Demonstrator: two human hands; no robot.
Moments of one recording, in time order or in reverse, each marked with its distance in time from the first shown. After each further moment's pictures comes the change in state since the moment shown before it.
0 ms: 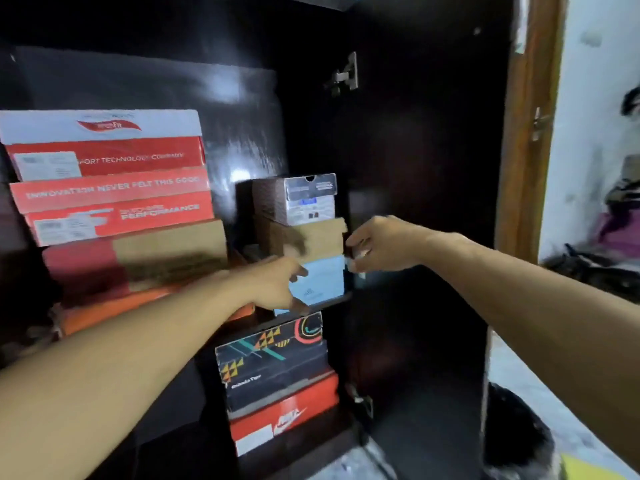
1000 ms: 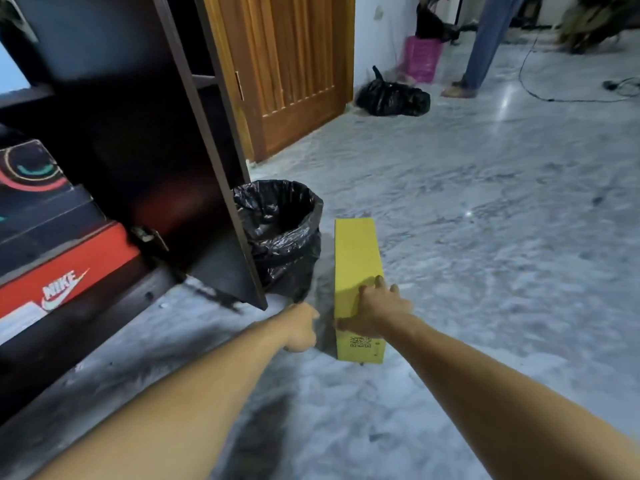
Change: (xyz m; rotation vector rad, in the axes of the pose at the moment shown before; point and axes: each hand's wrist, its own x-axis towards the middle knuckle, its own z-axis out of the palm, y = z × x) left_hand -0.026 0.291 0.481 -0.185 -0.699 0.220; right_hand -0.347 0.273 0.342 0.034 -0.356 0.991
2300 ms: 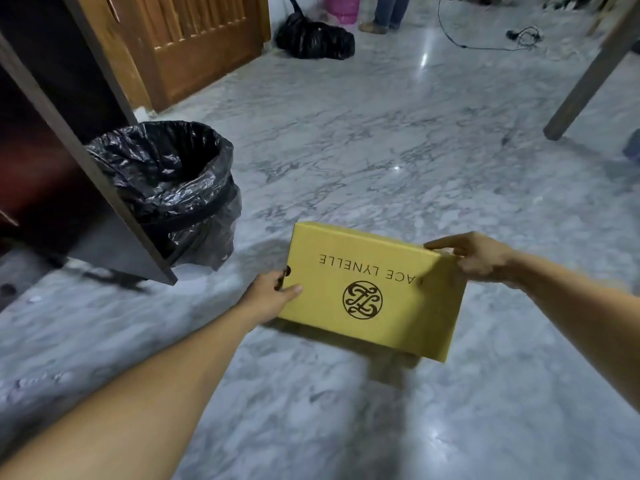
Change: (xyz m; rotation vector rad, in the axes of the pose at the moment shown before) left_hand 0.082 0.033 0.081 -0.597 0.054 0.138; right_hand -0.023 0.240 -0.030 0.458 0.045 0.144
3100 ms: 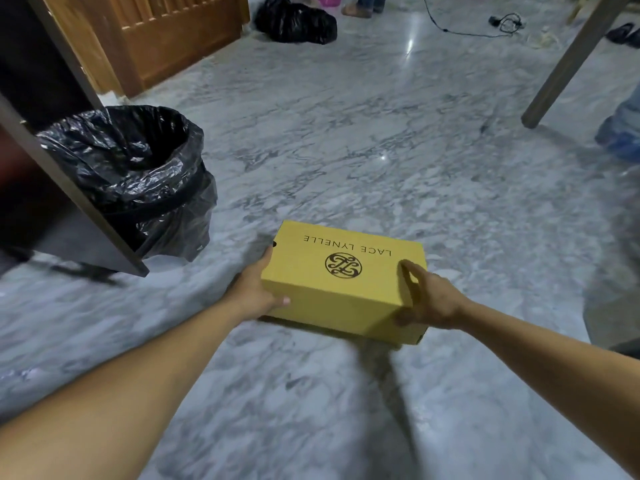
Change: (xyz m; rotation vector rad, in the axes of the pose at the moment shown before) left_hand -0.008 0.010 0.016 0.108 0.003 0.062; right_hand -0.026 0.031 0.066 -0.181 -0.043 0.044
